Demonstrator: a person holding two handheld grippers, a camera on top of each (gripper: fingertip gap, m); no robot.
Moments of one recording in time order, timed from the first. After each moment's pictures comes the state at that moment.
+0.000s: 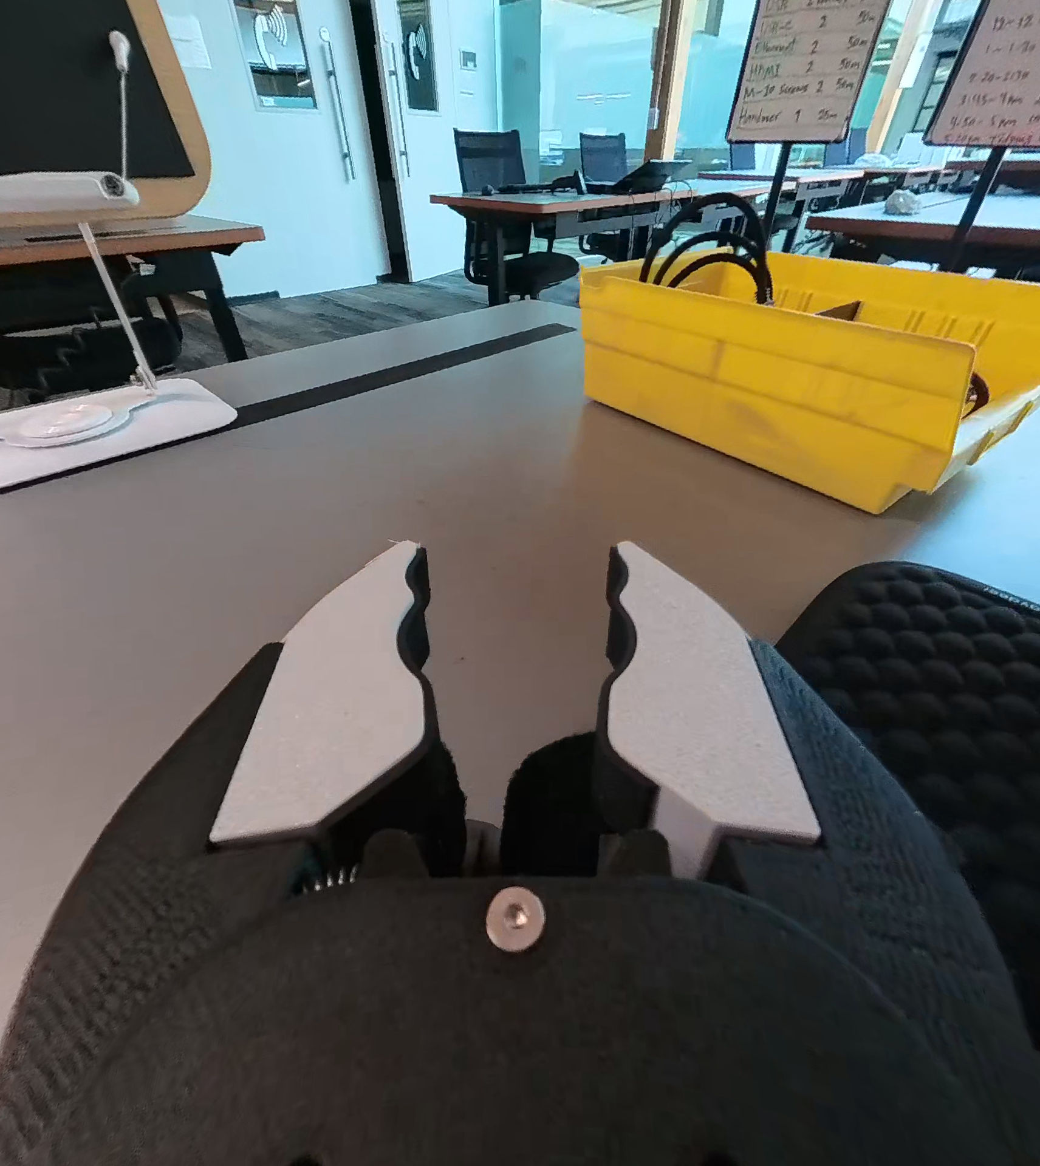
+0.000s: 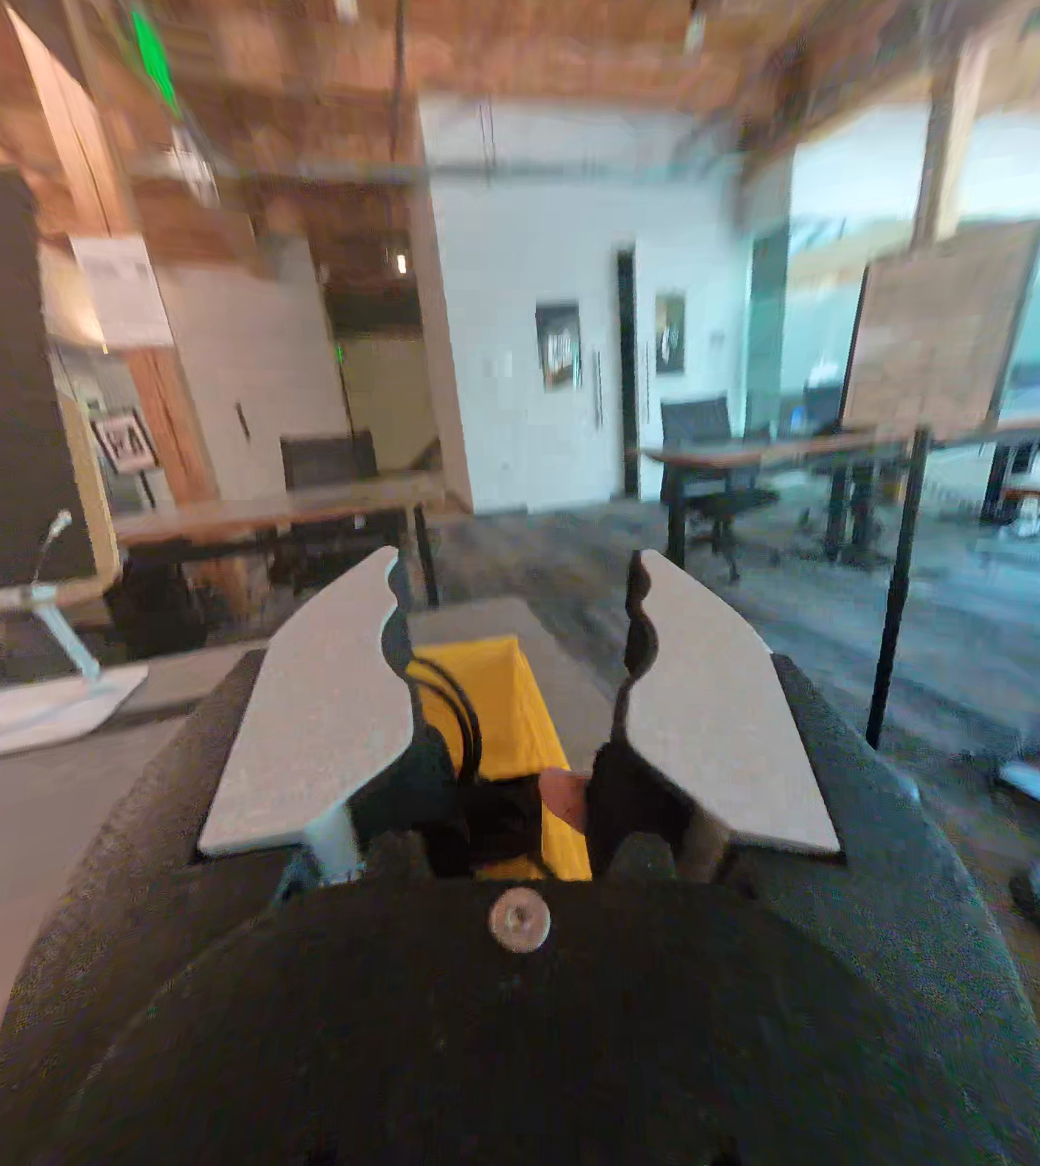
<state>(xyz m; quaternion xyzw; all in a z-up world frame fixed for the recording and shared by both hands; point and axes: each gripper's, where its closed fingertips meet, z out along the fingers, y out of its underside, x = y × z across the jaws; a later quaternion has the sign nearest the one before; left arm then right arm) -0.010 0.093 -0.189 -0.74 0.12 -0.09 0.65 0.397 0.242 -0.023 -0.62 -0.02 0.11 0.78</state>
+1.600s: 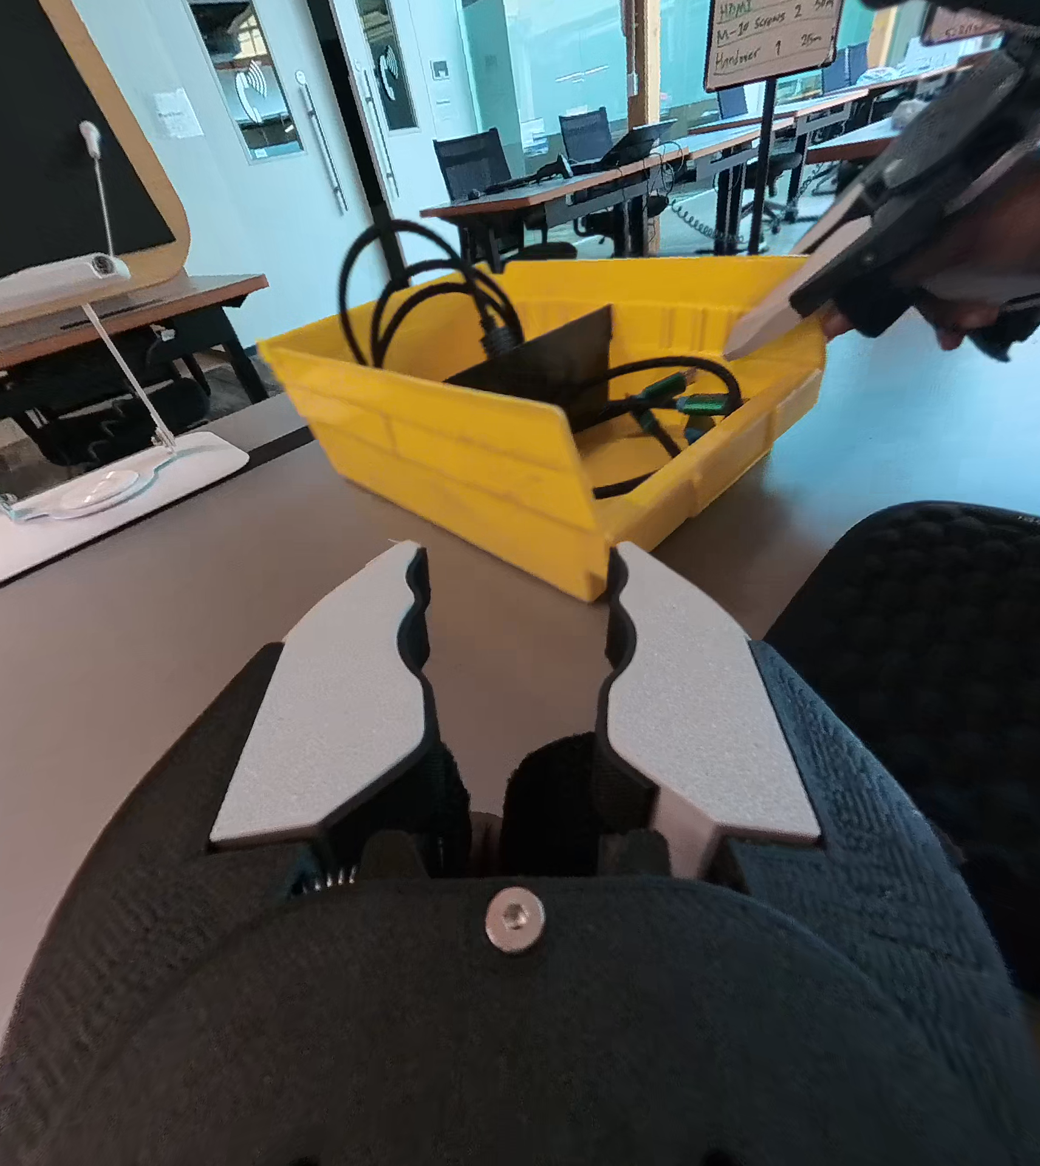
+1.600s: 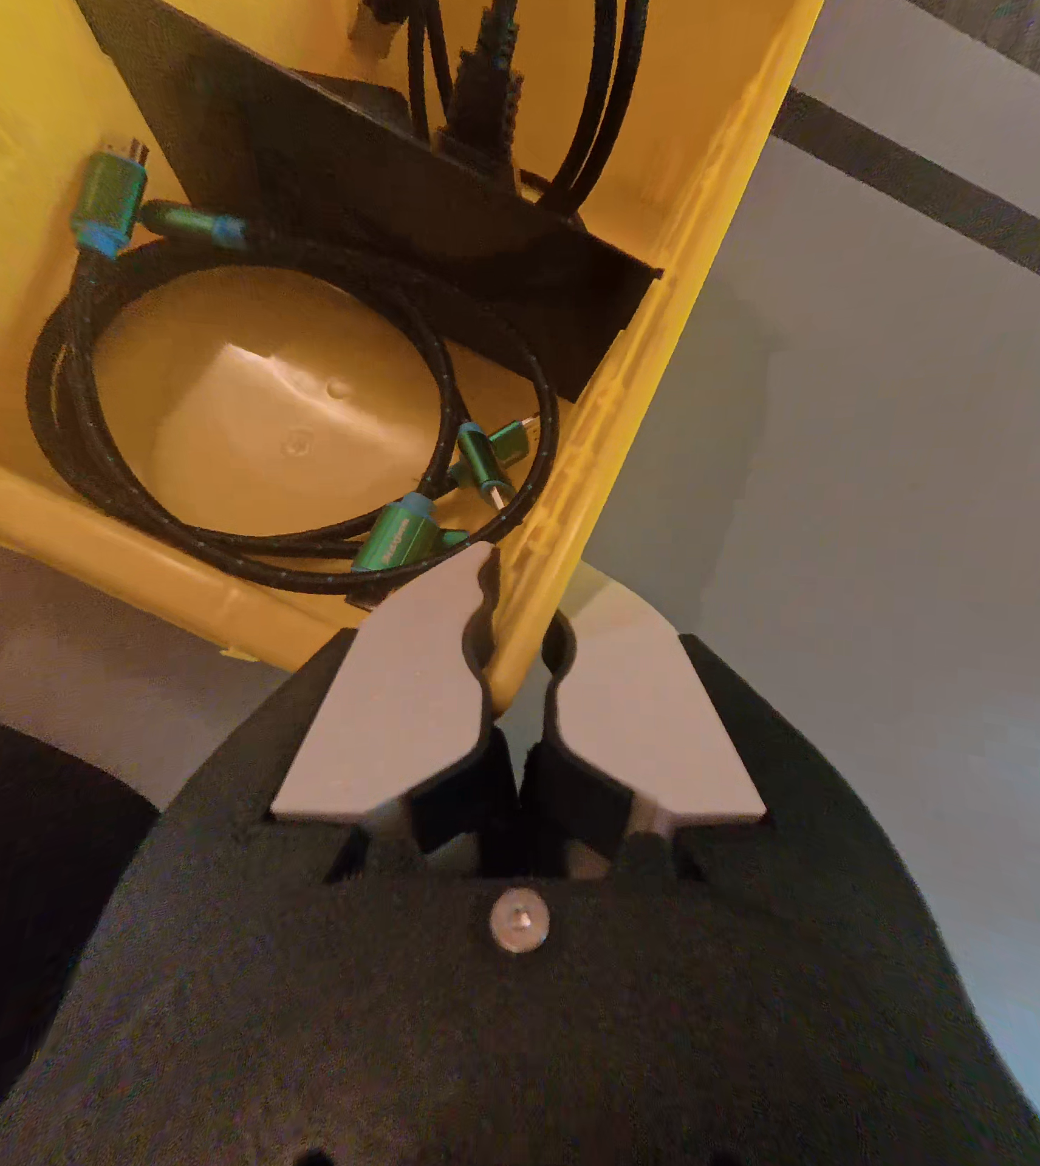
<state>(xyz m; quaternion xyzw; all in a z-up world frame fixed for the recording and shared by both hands) 0.002 0.091 -0.192 -0.73 0.18 -0.04 0.66 0.180 0.249 -0.223 -0.81 -0.43 0.11 0.39</state>
